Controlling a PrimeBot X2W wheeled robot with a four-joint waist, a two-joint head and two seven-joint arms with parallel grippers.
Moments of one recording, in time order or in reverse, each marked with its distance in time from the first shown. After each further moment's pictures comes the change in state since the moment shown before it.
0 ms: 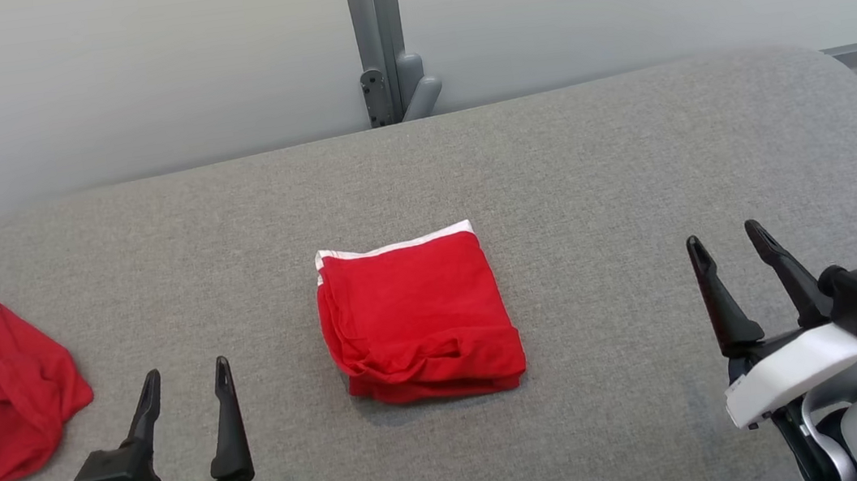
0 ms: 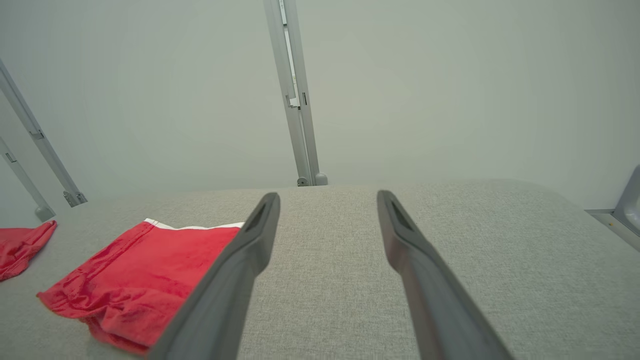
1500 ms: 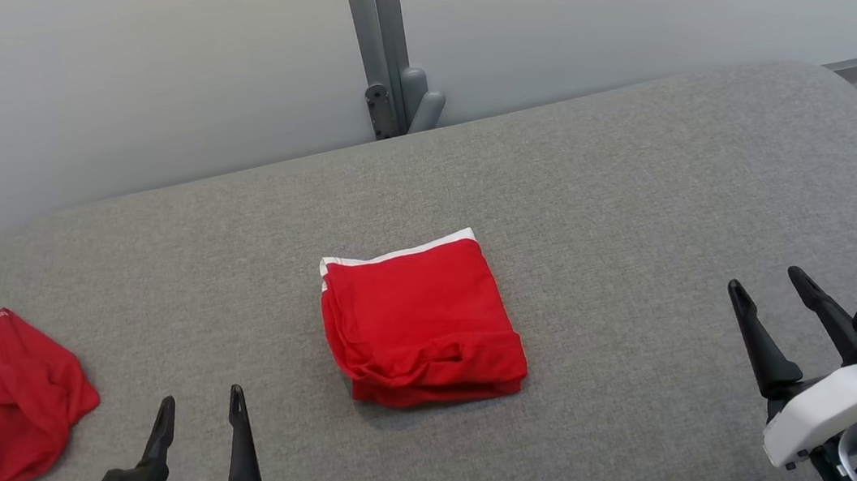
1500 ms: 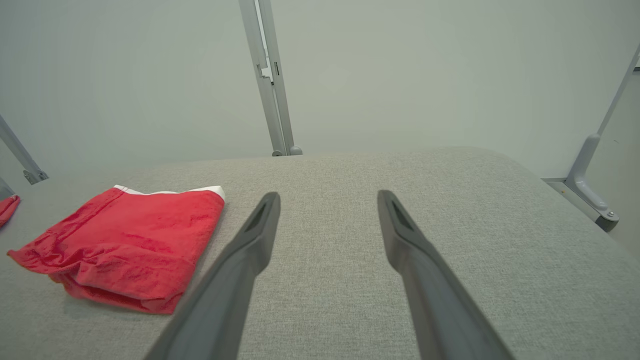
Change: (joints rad) left arm 0.060 0.031 -0.032 -0.030 -0.004 0.026 0.033; right arm 0.143 0.024 -0.086 -0.086 -0.062 0.000 0.086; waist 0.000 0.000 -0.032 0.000
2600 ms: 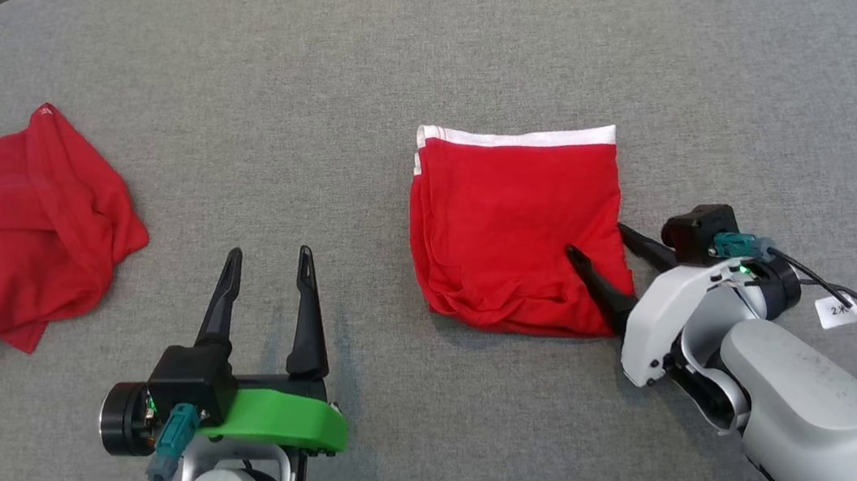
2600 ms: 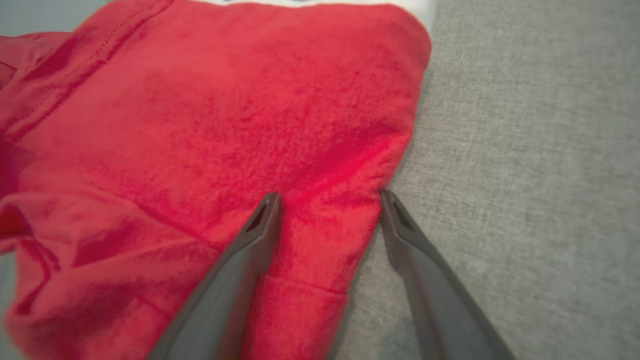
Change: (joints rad) left arm -0.305 -0.099 -0.114 0.153 0.016 -0.077 -0.138; right arm -0.505 -0.029 0.435 0.556 0.224 0.000 0.015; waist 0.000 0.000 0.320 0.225
